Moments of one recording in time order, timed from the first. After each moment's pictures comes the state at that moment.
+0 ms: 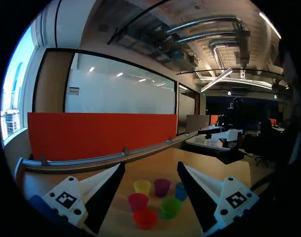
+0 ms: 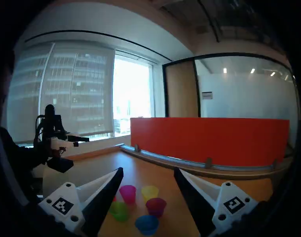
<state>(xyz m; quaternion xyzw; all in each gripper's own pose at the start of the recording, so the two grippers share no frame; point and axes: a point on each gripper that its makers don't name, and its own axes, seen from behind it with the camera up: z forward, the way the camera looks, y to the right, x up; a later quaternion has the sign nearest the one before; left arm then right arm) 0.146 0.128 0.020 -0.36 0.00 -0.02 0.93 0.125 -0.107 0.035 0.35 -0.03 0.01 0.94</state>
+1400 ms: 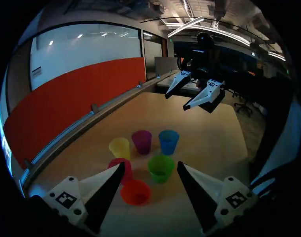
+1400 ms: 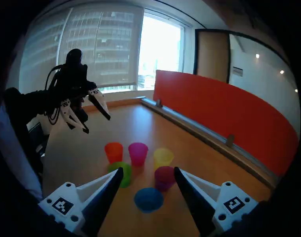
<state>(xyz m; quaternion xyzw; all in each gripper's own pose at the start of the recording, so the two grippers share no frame) 0.024 0.181 0.022 -0.48 -0.19 0.16 0.85 0.012 -0.130 0.039 0.44 -0.18 -0.13 0.87</state>
